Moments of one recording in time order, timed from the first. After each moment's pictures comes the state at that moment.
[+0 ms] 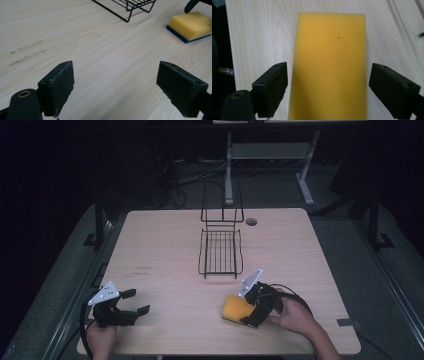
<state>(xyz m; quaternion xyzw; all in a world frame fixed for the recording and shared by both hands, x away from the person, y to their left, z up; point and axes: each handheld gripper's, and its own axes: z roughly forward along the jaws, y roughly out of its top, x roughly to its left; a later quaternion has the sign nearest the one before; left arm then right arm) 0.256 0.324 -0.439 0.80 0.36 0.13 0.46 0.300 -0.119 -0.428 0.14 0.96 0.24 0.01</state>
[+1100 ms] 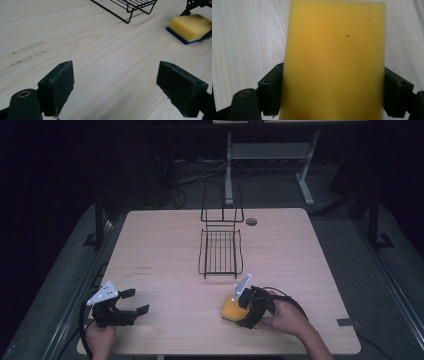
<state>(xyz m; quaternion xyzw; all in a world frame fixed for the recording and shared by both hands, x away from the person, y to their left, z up) 0.256 0.326 -0.438 0.79 0.37 0.13 0.47 0.302 -0.102 -0.449 0.13 0.97 0.19 0.01</state>
